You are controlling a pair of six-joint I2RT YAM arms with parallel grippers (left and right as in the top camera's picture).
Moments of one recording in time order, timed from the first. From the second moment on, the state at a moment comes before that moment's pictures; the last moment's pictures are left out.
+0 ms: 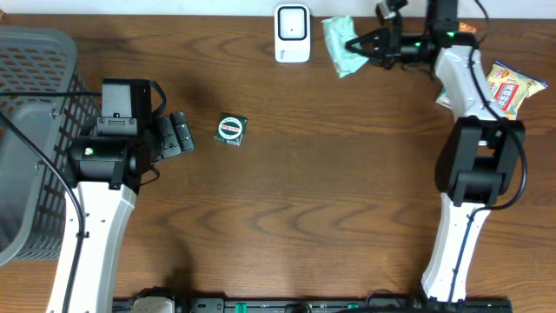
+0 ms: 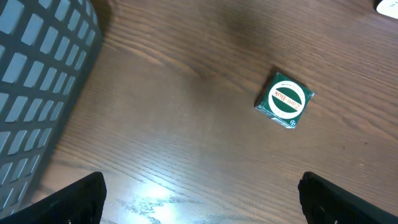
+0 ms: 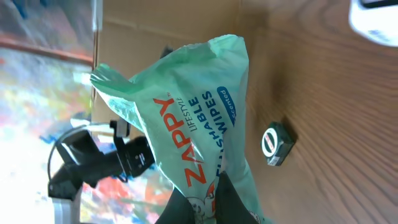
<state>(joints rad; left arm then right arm) -0.05 1.27 1.26 -1.03 -0.12 -0.33 -0.07 2.38 2.07 -0.66 -1.52 0.31</state>
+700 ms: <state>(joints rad) -0.05 1.27 1.26 -1.03 -0.12 -0.33 0.01 2.38 2.07 -0.66 -1.42 0.33</state>
